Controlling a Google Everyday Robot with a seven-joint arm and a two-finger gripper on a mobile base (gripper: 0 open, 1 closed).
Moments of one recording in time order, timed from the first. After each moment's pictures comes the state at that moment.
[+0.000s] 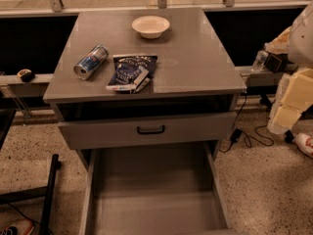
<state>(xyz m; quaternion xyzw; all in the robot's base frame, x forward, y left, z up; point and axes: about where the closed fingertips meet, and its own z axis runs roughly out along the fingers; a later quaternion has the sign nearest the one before) 0.438 -0.217 0.977 -0.60 0.78 -0.04 0.16</state>
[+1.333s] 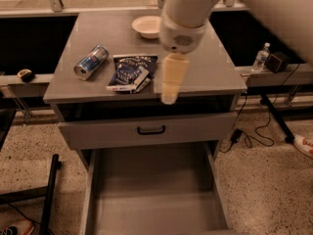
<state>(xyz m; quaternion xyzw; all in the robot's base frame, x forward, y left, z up) 0.555 -0.036 0.935 -0.70 0.70 -0.03 0.16</state>
